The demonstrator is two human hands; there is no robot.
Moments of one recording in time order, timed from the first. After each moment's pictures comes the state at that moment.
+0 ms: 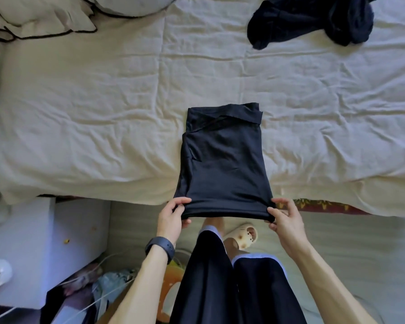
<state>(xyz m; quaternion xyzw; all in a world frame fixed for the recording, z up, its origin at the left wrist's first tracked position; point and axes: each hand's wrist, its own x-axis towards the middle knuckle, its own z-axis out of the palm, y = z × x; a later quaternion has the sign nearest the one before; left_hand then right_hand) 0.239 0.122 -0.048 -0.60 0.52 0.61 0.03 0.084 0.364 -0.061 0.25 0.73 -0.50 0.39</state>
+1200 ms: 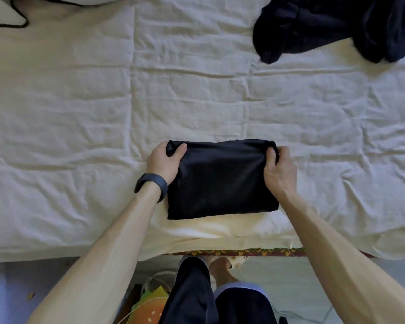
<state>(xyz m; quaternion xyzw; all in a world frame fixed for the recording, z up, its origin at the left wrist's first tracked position) -0.003 -0.062 -0.157 -0.49 0.72 0.48 0.09 -0.131 0.188 -0.157 0.06 0.91 -0.31 0.27</state>
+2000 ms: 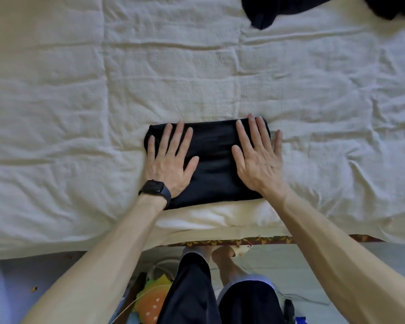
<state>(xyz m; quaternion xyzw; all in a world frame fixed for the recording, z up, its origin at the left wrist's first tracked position) 0.024 -0.012 -0.192 -0.16 0.97 0.08 0.19 -0.102 0.194 -0.196 -0.29 0.94 -0.04 0.19</state>
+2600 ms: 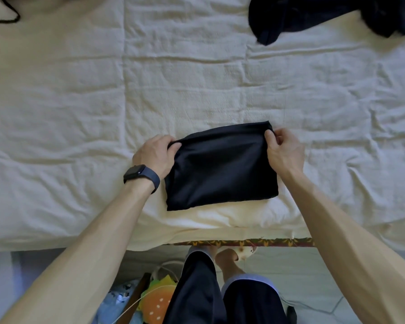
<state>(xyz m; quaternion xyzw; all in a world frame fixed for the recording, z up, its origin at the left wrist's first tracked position) -0.002 -0.065 -0.141 -0.33 0.90 0.23 0.19 -0.156 0.196 -0.160 0.06 0.91 -0.30 0.28</state>
